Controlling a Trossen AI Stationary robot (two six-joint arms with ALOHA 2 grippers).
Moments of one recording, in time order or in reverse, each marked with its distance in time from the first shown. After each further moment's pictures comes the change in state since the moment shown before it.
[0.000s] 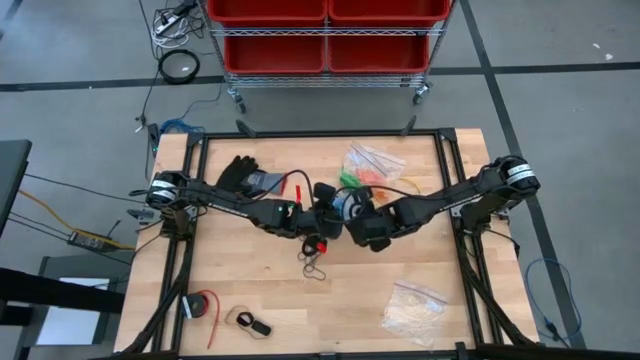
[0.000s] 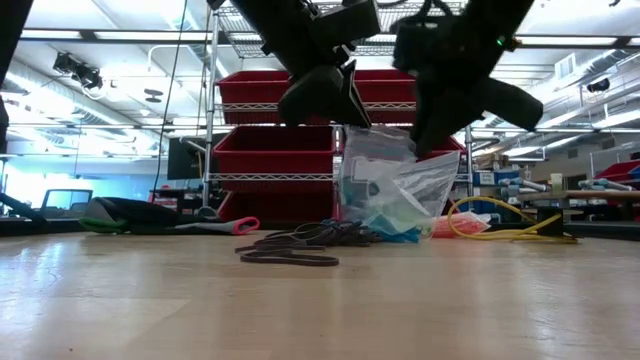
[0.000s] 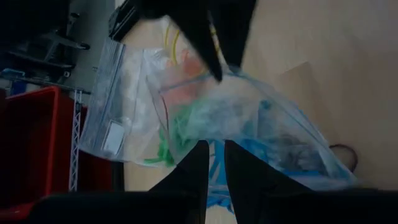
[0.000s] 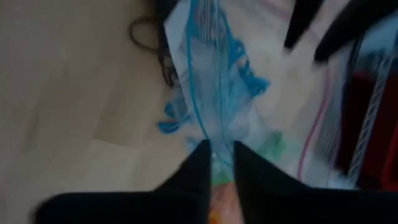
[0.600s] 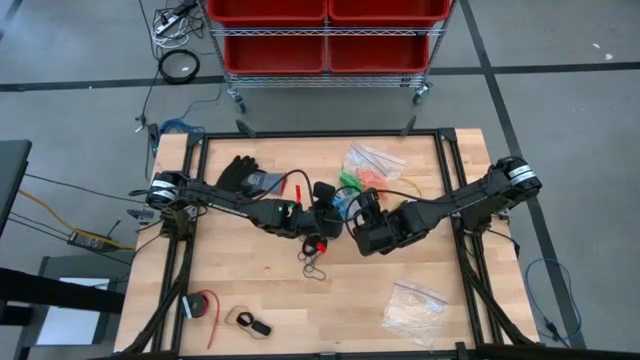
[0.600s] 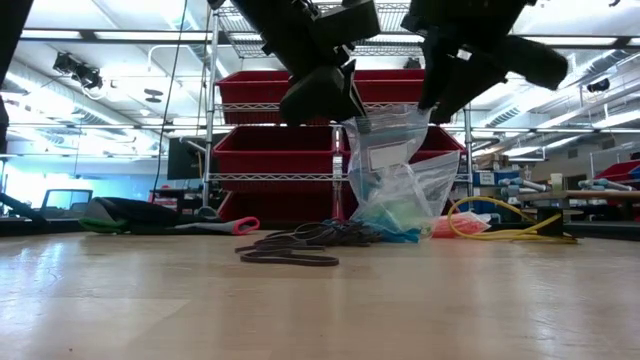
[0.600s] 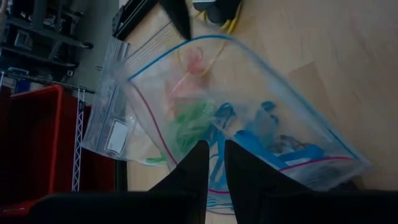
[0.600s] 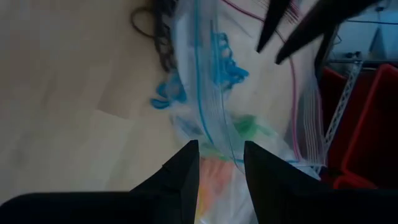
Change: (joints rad) left arm 0.000 0.000 0.000 0.007 -0.010 0.000; right arm 0.090 -0.002 0.138 -0.244 0.104 0.023
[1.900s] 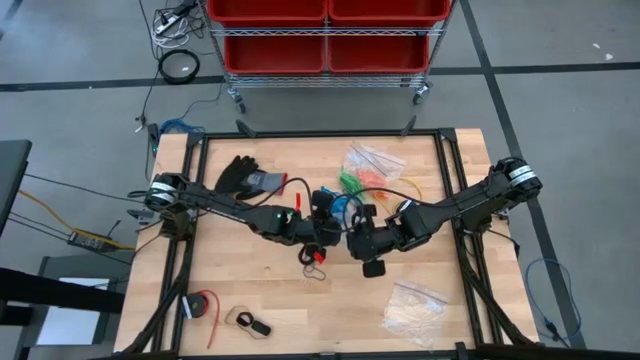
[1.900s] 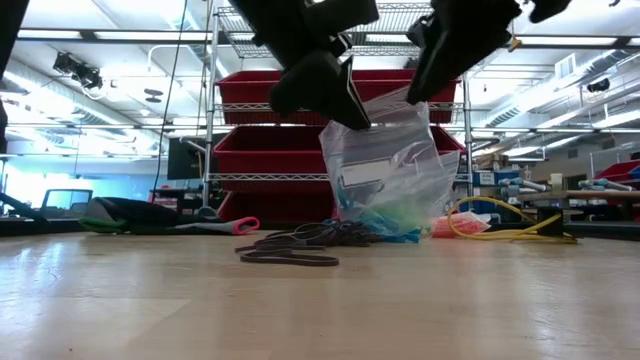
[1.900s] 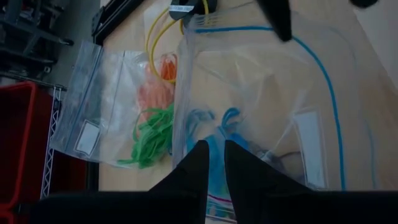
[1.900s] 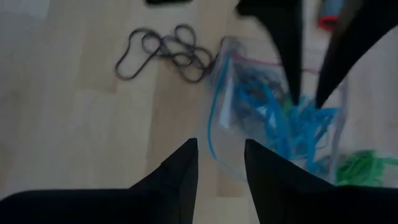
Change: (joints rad) left arm -0.050 0.000 0.000 -0.036 0.037 -0.113; right arm 0.040 -0.002 0.000 0.211 -0.304 0.438
